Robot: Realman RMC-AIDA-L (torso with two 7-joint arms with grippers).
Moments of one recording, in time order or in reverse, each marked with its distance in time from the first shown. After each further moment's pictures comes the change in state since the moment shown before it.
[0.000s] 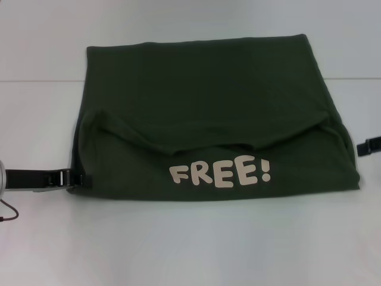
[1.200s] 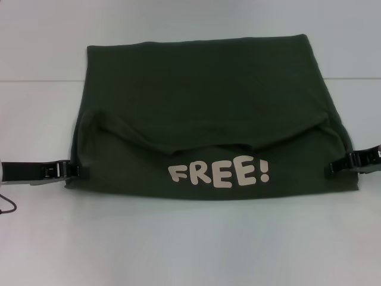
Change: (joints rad) left arm -0.010 0.008 -0.022 0.002 -0.006 -0.004 -0.019; right arm 0.098 0.079 -0.071 0.209 -0.139 0.244 0.008
